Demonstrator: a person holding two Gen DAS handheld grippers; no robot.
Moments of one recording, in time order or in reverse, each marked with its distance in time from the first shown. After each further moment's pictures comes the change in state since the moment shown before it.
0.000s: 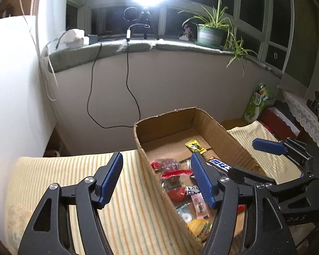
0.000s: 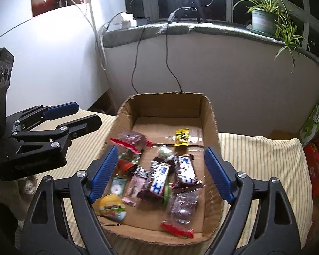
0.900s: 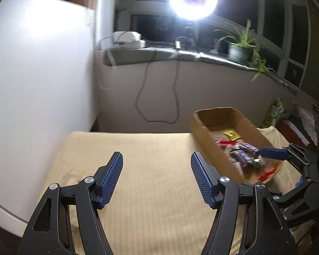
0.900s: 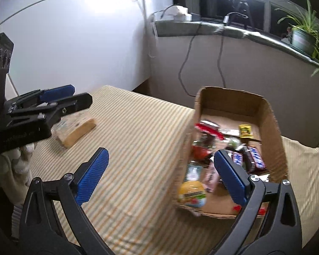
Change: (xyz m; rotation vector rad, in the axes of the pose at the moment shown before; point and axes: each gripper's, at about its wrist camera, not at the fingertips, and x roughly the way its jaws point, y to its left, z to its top) left arm -0.096 0.100 -0.058 -0.128 -0.055 0.144; right arm -0.008 0.117 -0.022 -0.159 0.037 0.140
